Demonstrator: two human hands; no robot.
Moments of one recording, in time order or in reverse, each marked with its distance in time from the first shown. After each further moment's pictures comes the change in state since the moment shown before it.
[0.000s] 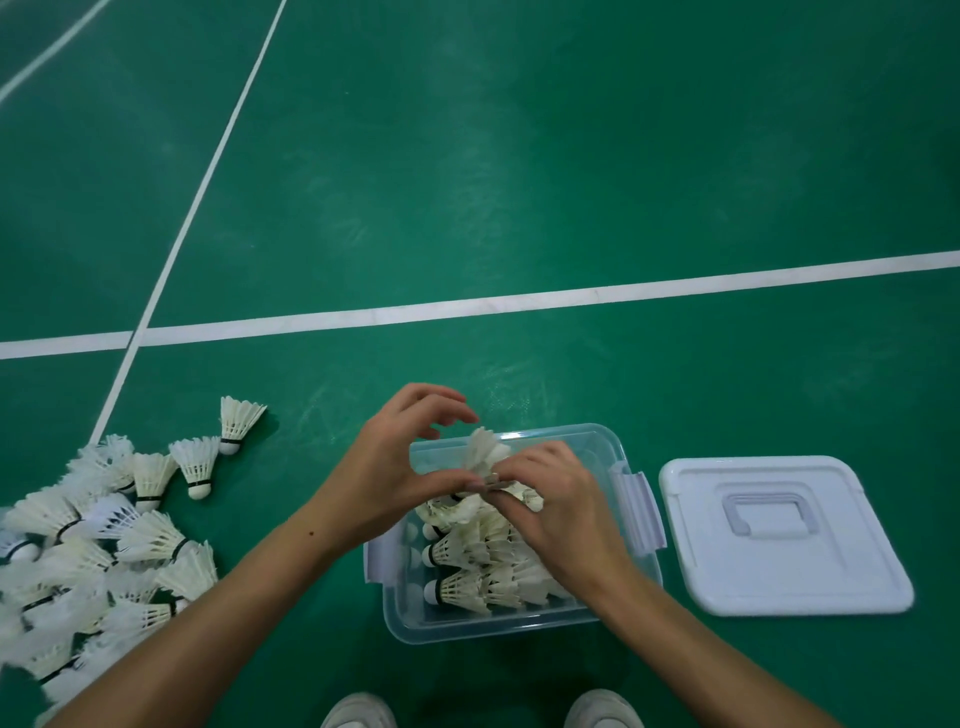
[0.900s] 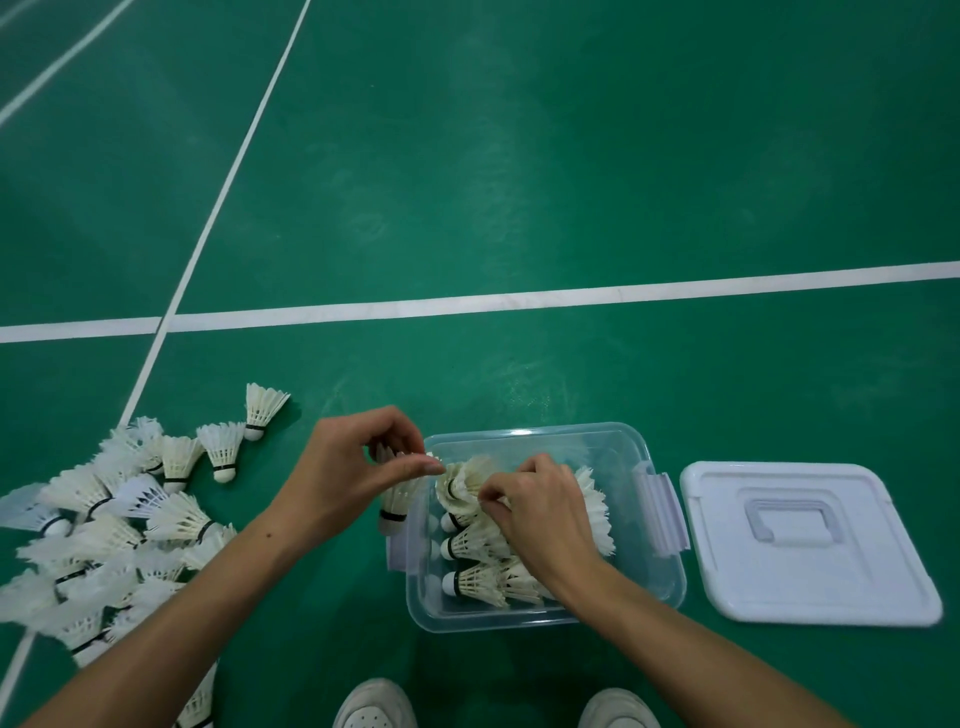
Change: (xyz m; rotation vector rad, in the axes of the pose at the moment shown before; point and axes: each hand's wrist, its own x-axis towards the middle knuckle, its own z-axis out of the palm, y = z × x) left_hand -0.035 -0.016 -0.037 -0.027 0.154 -0.140; right_hand 0.009 -0.011 0.049 -0.315 -0.165 0.114
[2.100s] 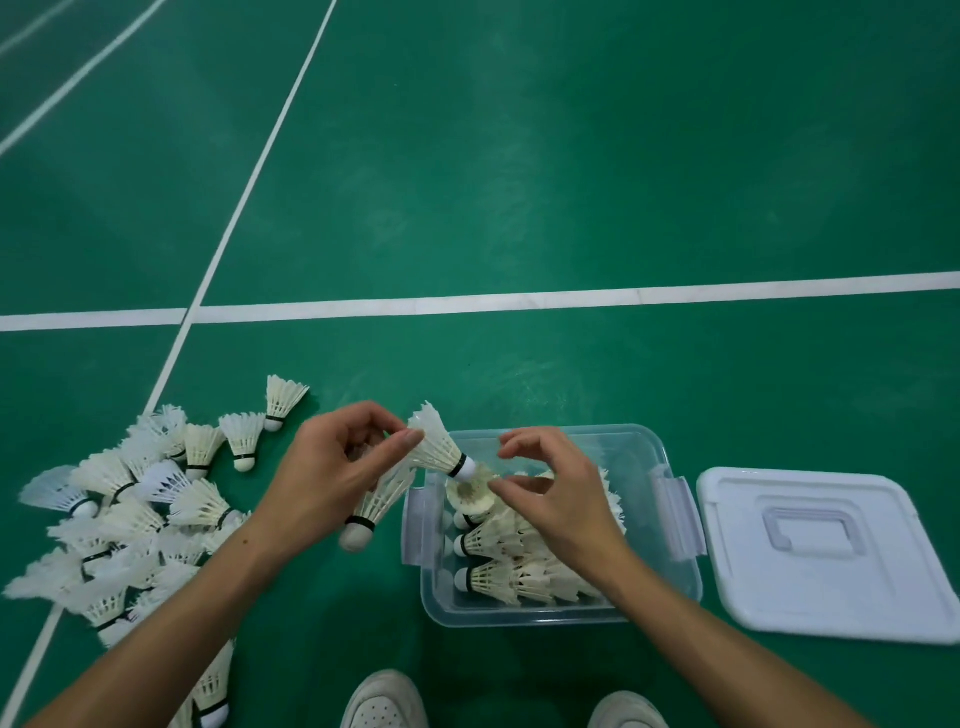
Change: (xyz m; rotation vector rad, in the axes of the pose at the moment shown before) left_hand -0.020 0.005 -0.017 -0.151 0.096 -0.189; right_hand 0.002 0.001 -0.022 0.862 0.026 0.026
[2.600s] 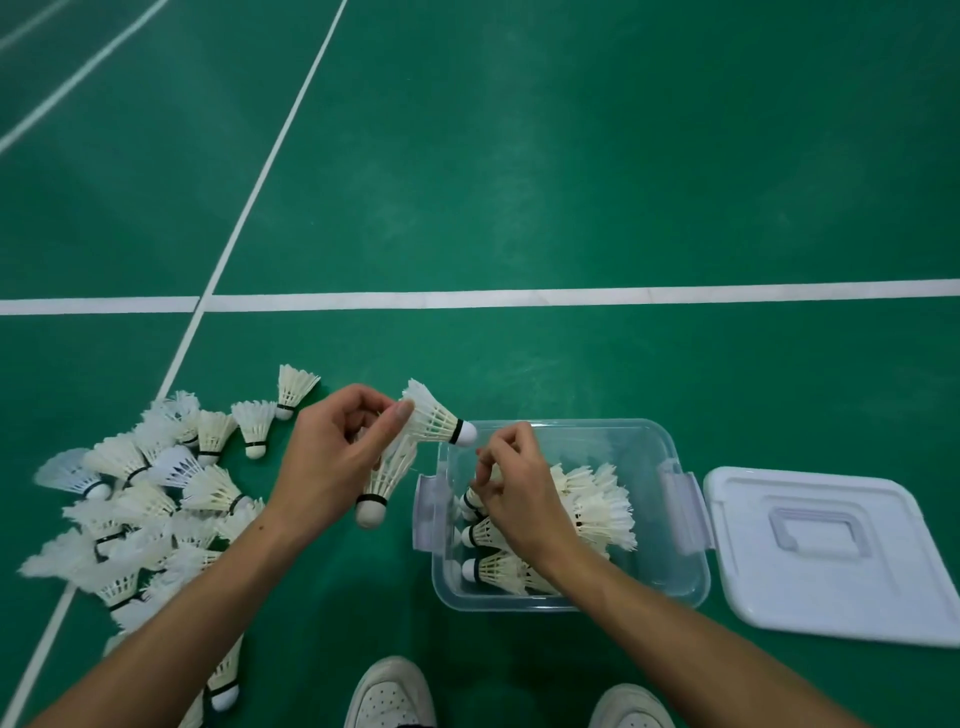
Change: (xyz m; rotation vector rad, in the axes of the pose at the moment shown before) left_hand 0.000 -0.011 -0.002 -0.028 0.195 -0.018; right_hand 0.016 0.032 0.057 -0.426 -0.024 -0.179
